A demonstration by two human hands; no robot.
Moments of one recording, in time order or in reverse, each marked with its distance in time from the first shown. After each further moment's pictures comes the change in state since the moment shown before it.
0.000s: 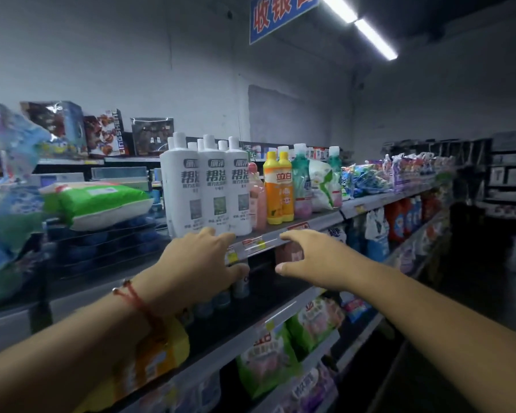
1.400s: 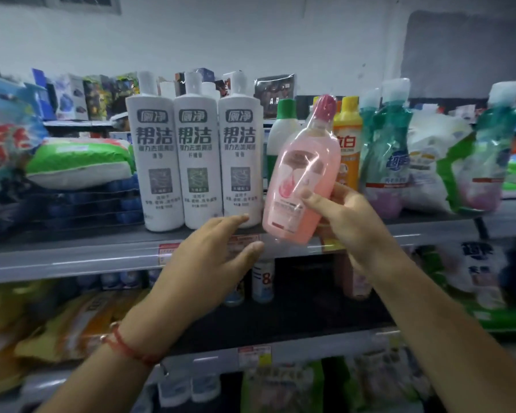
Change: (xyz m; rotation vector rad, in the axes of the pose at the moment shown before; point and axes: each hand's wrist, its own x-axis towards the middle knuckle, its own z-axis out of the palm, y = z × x) left_hand 0.159 0.107 0.106 -0.341 0.299 -0.530; right_hand 0.248 0.188 0.031 1.278 -0.088 -0.315
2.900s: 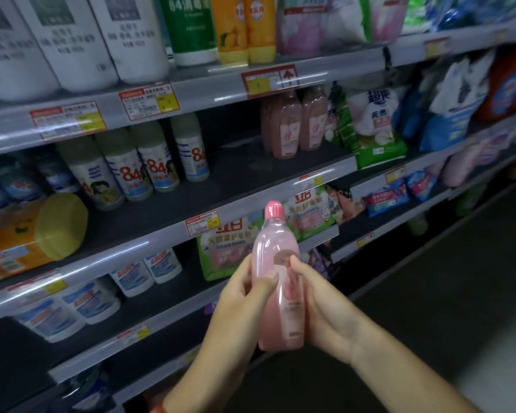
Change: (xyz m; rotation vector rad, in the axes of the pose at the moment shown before) left_hand -0.205 0.021 0.132 -1.154 -0.601 -0.549; right_hand -0.271 0.142 0.021 0.586 0.133 0.965
